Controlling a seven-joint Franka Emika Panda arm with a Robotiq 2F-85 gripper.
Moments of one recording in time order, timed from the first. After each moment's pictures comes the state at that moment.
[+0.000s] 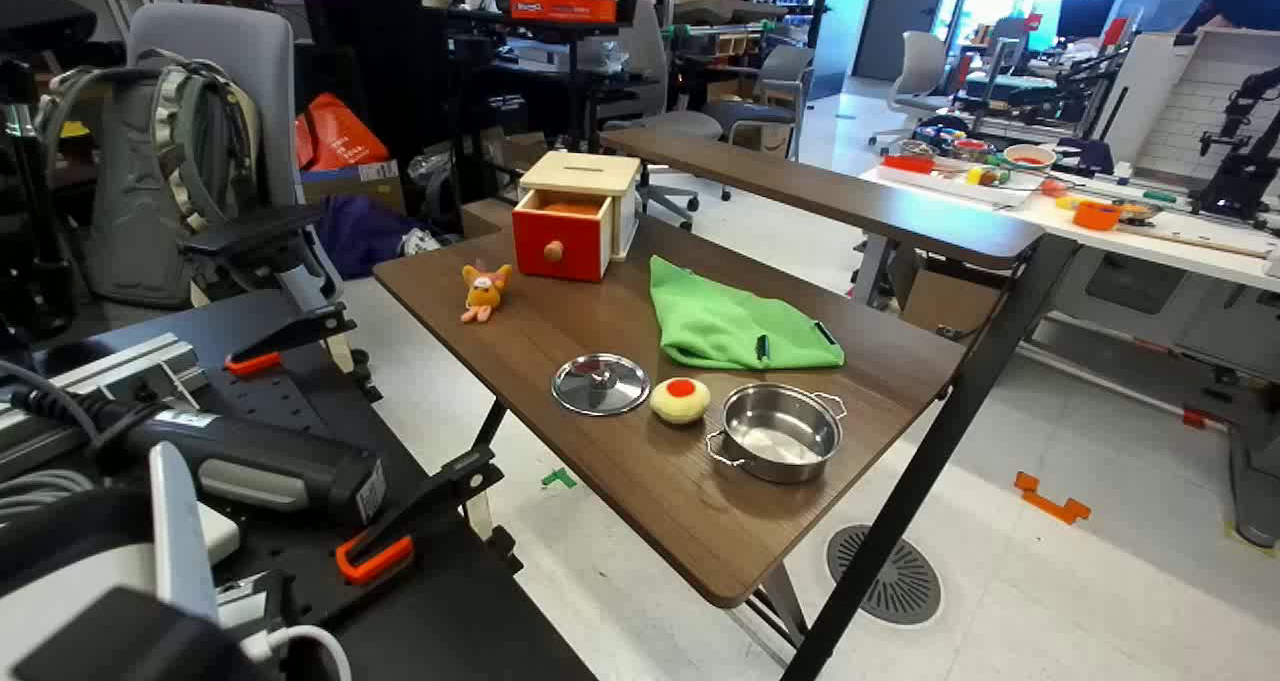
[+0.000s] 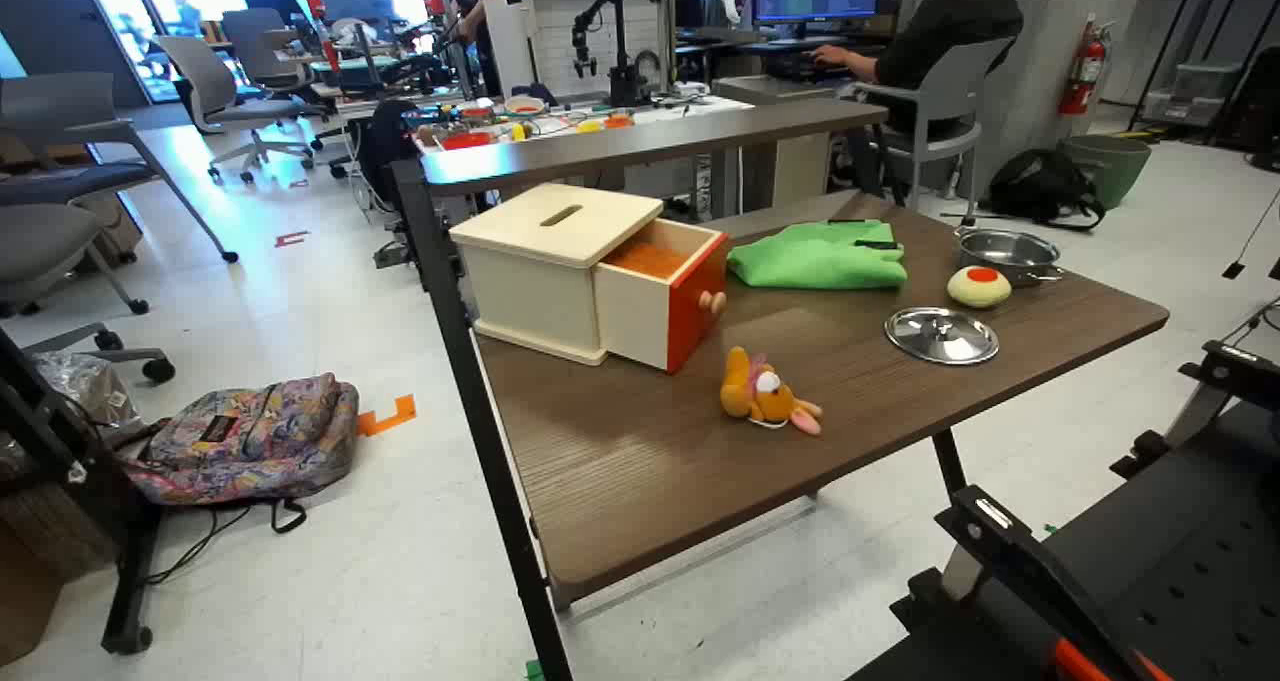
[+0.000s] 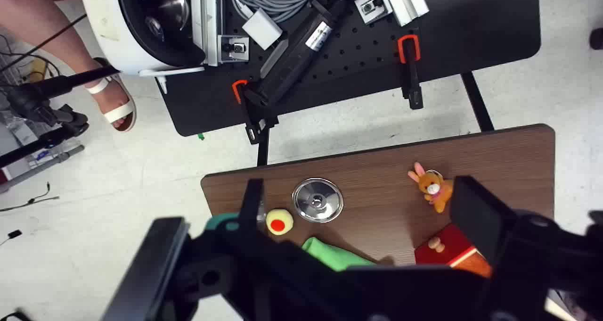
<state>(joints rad) 0.01 -0.87 0.29 -2.54 0.01 1.66 0.43</state>
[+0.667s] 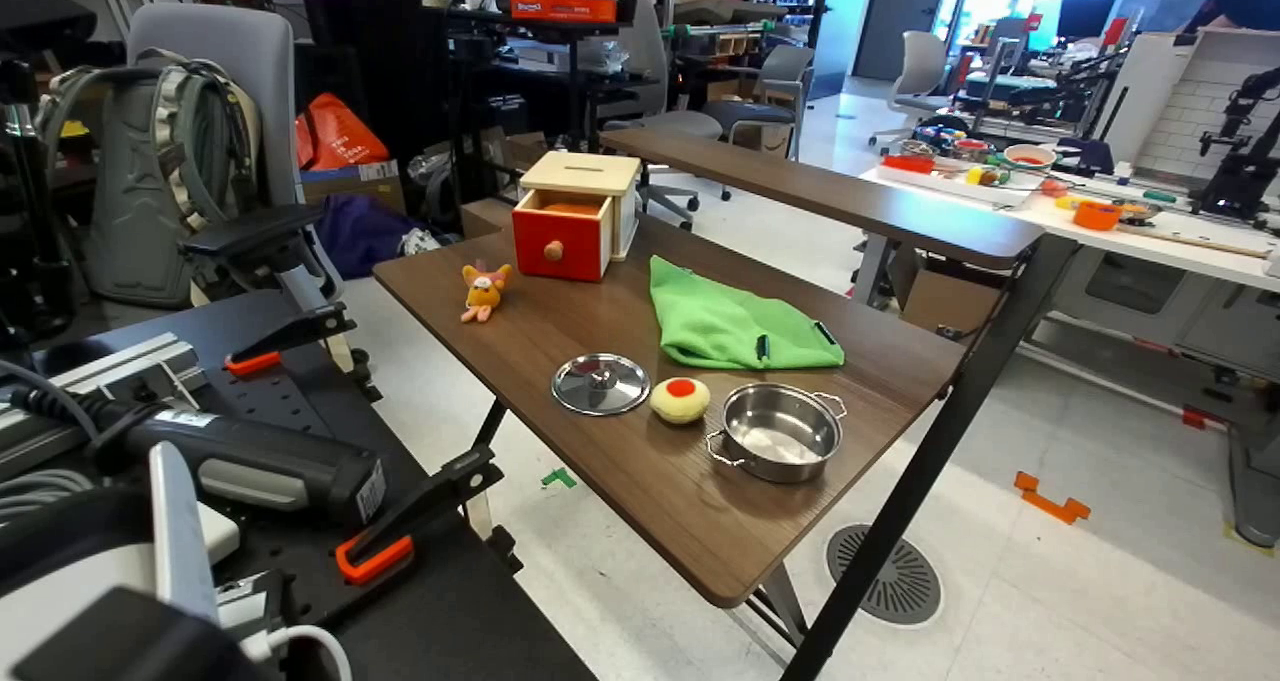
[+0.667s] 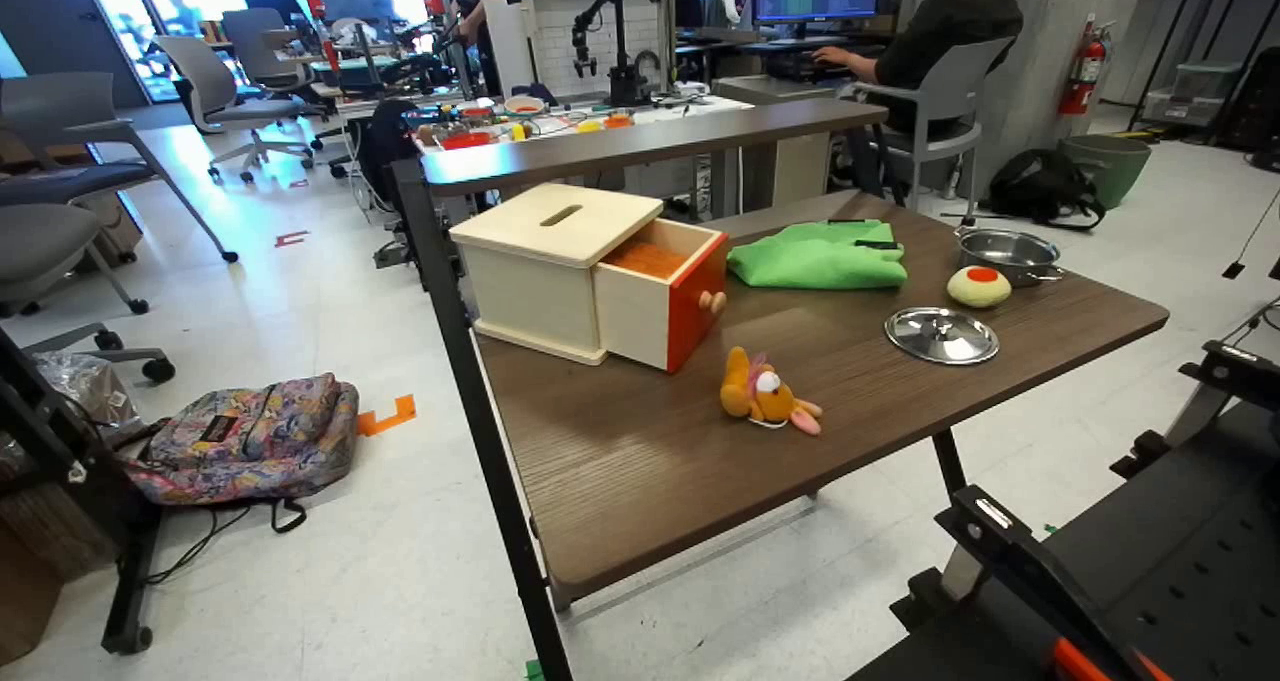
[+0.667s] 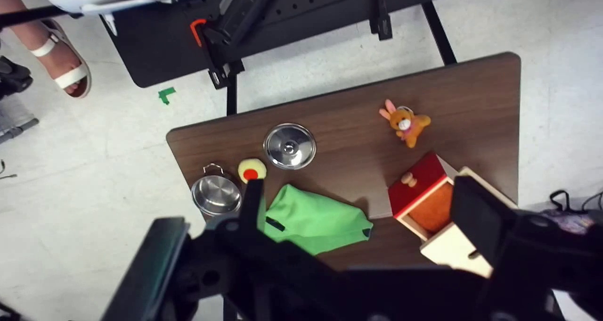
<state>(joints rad) -0.01 -0.76 0.24 -2.49 0.01 1.85 0.43</state>
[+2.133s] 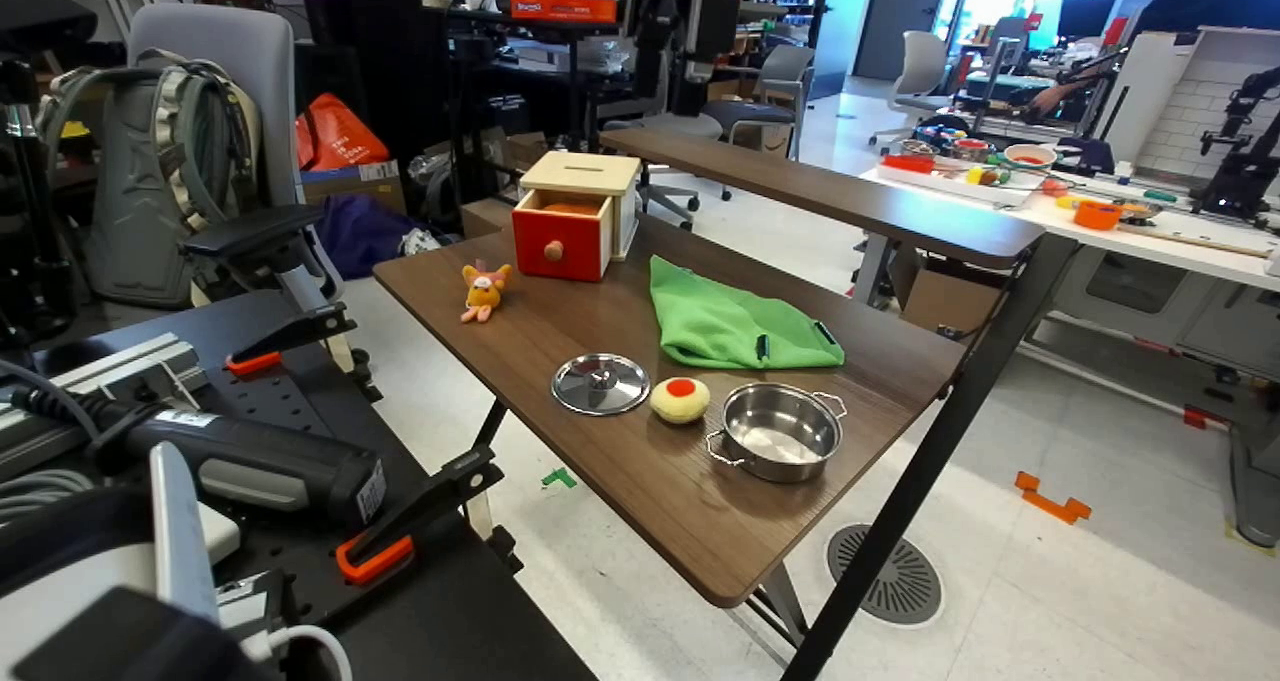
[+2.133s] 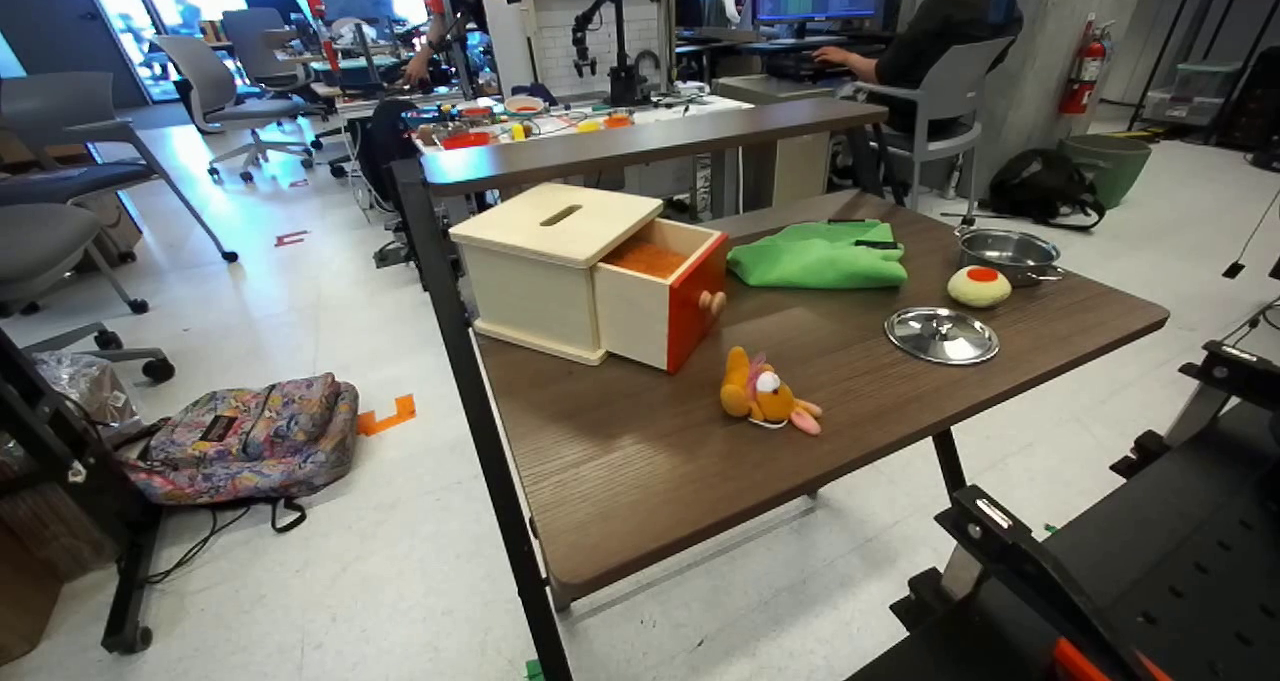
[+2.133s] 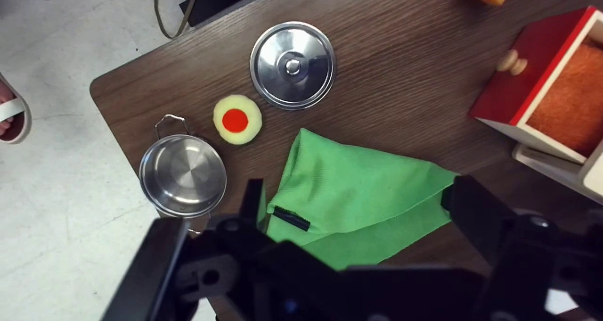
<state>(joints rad) -0.07 0.31 -0.02 -1.86 0.01 2.05 0.32</state>
